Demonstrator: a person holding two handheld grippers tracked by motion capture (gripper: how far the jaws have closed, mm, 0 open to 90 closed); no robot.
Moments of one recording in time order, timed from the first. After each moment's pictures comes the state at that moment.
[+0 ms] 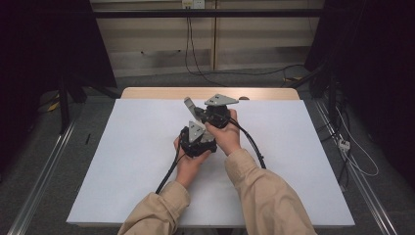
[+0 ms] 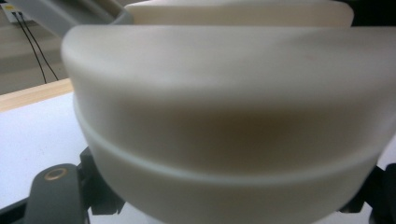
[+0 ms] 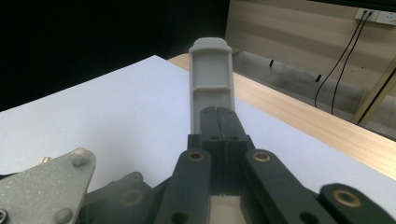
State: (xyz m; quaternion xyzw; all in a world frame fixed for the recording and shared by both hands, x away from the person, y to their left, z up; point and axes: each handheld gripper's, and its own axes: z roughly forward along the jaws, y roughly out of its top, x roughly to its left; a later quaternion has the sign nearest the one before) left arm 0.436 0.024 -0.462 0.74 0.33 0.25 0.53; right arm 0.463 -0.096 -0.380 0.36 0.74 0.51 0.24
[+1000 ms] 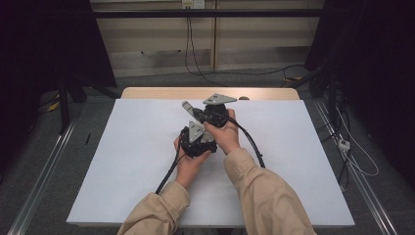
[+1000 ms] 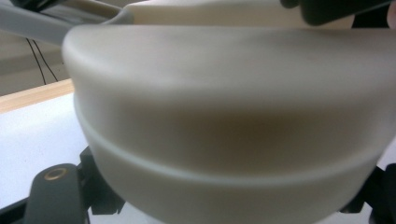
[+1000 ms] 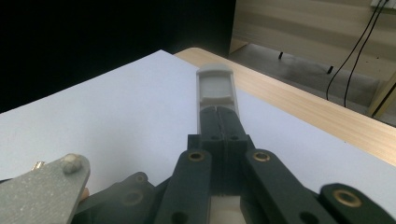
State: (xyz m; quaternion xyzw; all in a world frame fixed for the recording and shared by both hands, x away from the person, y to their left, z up) left arm 0.436 0.023 -0.462 0.74 0.33 0.24 0.53; right arm 0.469 -0.093 -0.383 0.37 0.75 0.51 0.21
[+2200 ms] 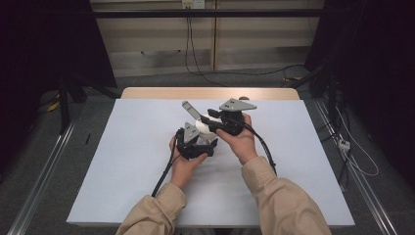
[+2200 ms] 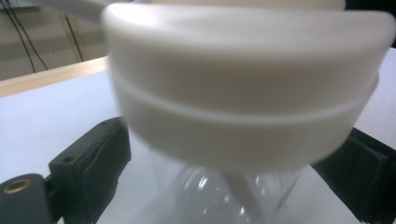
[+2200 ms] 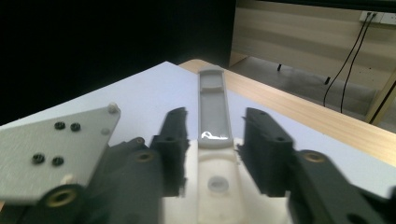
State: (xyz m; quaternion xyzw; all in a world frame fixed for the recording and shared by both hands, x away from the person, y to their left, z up) left arm 0.430 0.042 -0.459 0.75 0.34 0.22 0.52; right arm 0.430 -0.129 -0.370 0.36 0.73 0.54 0.22
